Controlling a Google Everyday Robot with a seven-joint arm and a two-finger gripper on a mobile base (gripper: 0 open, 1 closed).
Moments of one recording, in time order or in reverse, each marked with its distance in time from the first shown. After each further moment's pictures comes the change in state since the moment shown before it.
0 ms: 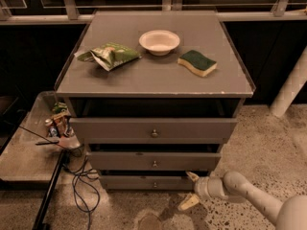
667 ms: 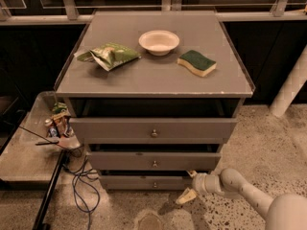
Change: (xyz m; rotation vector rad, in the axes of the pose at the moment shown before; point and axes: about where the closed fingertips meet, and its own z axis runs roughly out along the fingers) arm -0.004 -0.031 0.023 0.033 -0.032 -0.018
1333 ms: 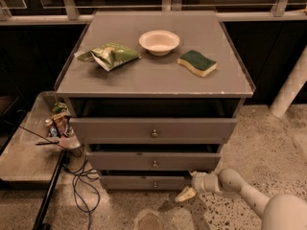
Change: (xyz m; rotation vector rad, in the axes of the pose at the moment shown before) arm 0.013 -0.014 0.007 0.042 0.007 0.000
